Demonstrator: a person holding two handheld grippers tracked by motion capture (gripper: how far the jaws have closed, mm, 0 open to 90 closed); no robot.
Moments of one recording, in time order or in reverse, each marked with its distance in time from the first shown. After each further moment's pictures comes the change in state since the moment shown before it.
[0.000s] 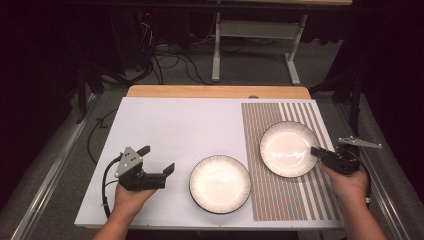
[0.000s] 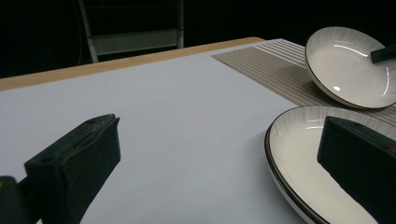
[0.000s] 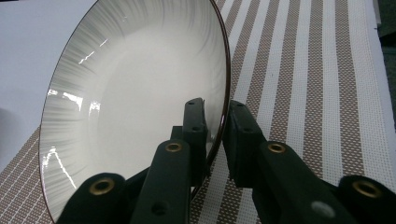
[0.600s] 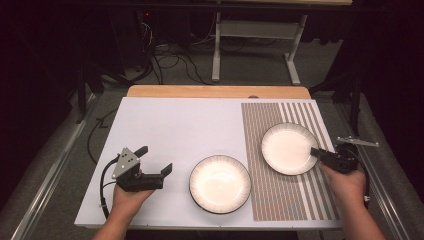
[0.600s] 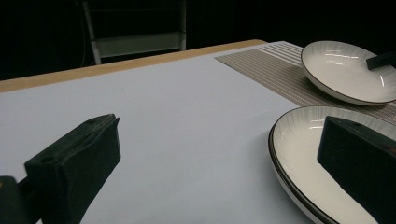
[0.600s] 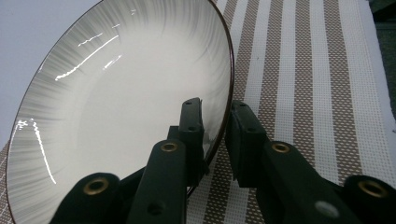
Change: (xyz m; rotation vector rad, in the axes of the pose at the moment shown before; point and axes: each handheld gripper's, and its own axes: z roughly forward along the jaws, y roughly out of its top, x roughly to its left) left arm 0.005 -0.002 -0.001 -0.006 0.002 -0.014; right arm -0.008 -0.002 0.010 0.046 -0.034 0.069
